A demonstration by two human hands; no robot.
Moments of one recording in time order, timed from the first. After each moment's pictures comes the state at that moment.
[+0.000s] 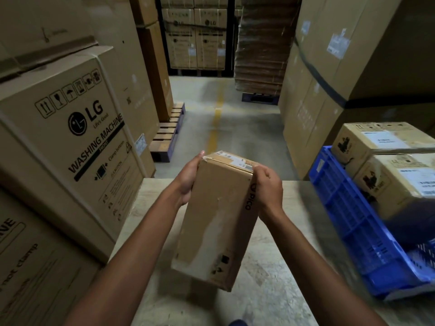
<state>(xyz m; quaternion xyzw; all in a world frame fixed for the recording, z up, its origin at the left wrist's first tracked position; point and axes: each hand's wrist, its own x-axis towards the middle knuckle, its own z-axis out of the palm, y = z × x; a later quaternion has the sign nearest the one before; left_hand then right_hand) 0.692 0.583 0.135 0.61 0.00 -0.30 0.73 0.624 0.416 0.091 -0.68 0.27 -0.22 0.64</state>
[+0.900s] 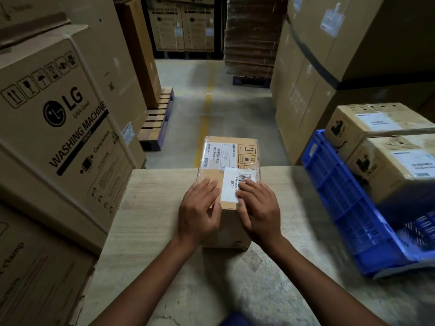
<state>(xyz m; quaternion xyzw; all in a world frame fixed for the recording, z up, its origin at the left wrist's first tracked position) 0.631 0.572 0.020 0.85 -0.30 0.22 0.37 0.575 0.401 0.008 -0.90 -0.03 -0.37 0.22</state>
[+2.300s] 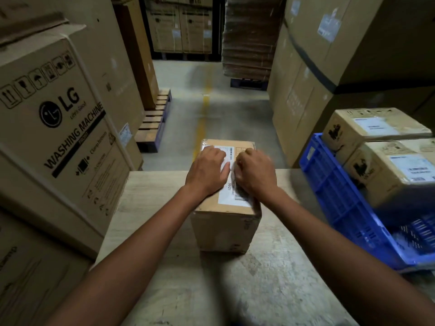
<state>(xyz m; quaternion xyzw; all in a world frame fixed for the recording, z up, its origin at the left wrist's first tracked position) 0.728 0.523 0.067 0.92 -0.33 0.13 0.19 0.667 0.378 0.075 -0.98 0.08 -0.16 0.08</state>
